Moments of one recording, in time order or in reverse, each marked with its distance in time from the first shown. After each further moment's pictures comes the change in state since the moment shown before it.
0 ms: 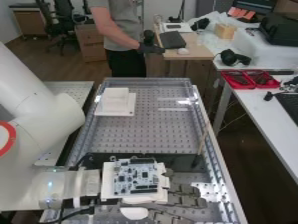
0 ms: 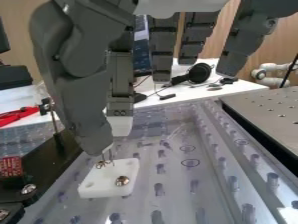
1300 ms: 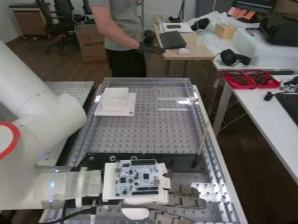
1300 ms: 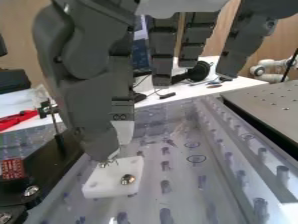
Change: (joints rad) arm 0.007 -0.005 -0.002 0.003 0.014 0.027
